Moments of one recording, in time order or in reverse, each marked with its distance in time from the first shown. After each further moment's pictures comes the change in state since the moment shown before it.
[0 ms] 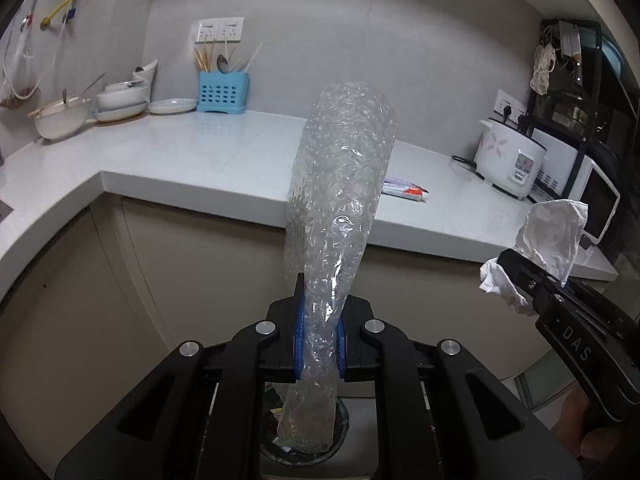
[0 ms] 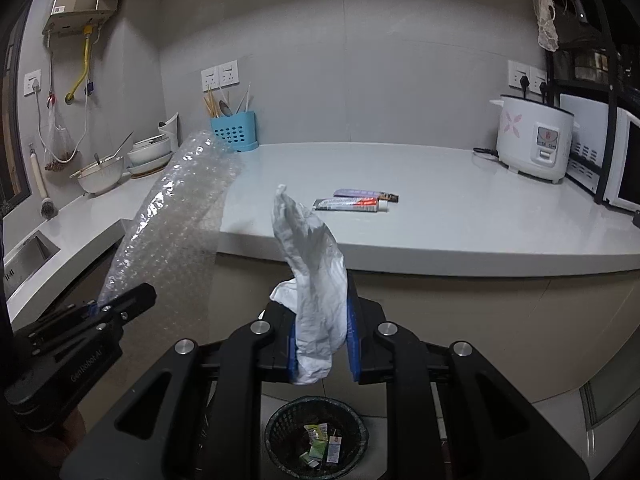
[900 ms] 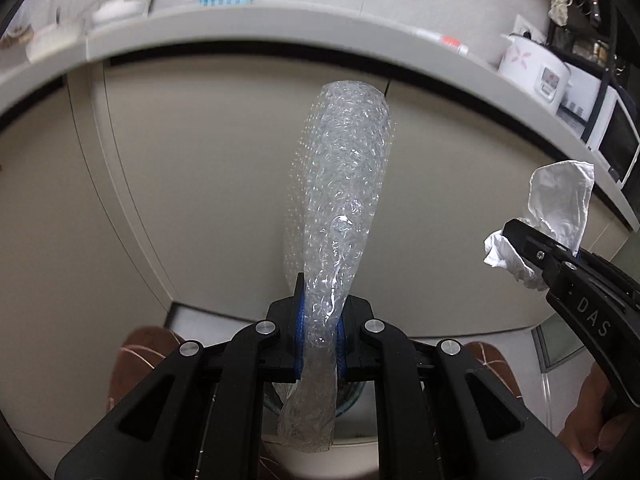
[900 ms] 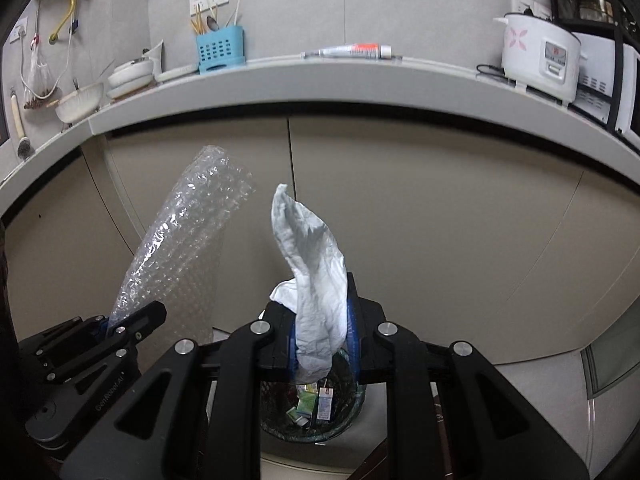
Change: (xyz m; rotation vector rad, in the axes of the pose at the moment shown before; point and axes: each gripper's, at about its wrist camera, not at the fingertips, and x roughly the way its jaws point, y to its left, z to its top) left arm 0.095 0.024 -0.142 -0.005 0.201 0.025; right arm 0.082 -0.001 -0.137 -0.012 0.183 -0.040
